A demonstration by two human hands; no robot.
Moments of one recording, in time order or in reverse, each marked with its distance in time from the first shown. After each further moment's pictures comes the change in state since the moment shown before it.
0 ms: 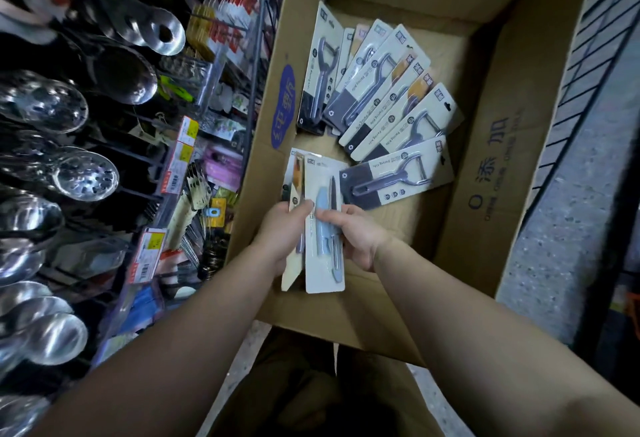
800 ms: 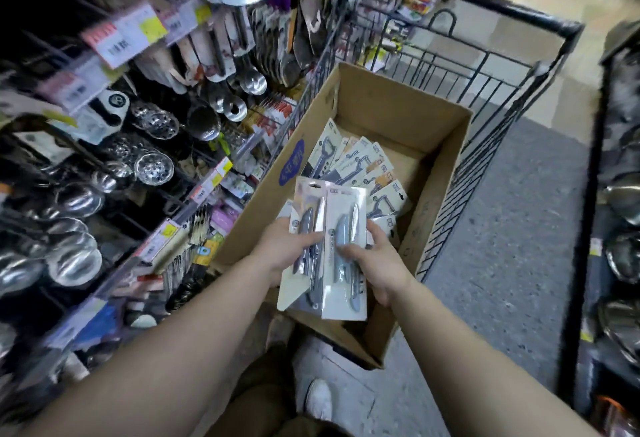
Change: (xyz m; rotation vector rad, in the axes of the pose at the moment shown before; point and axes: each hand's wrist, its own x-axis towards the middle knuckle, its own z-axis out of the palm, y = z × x) left_hand -0.141 -0.006 0.035 -0.122 0.053 0.333; right_hand -0.167 -0.014 -0.046 -0.315 0.089 -0.472
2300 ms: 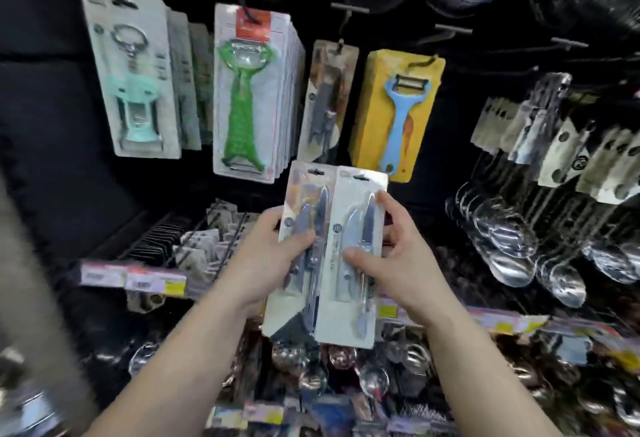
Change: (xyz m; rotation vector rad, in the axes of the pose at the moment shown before) left_hand -0.486 -0.161 -0.453 -0.479 1.077 0.748; right_hand -0.371 -0.050 0.538 -0.578 -1.016 -1.038
